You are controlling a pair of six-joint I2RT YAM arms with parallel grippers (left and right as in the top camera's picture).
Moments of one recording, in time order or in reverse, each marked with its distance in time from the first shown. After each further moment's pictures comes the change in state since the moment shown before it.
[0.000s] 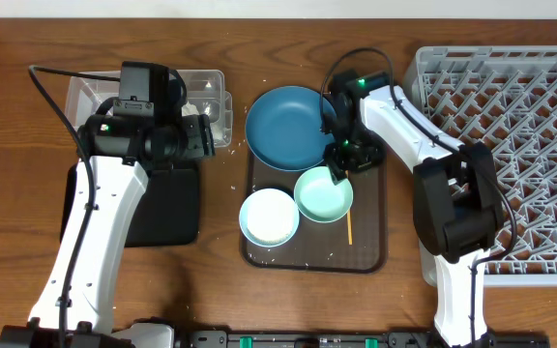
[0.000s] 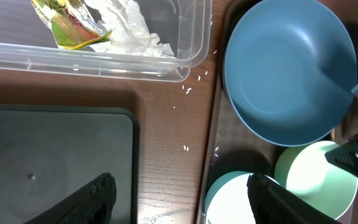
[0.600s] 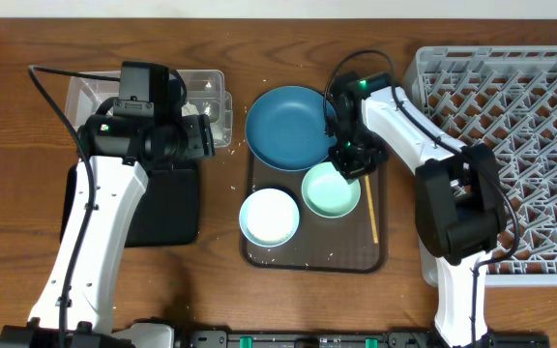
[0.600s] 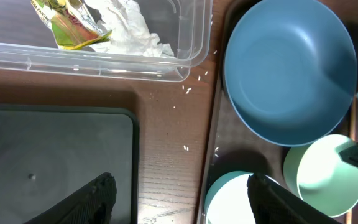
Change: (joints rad) left arm 0.000 0.000 0.000 0.000 0.000 0.000; right arm -0.003 -0.023 -0.013 -0.023 0.028 0.032
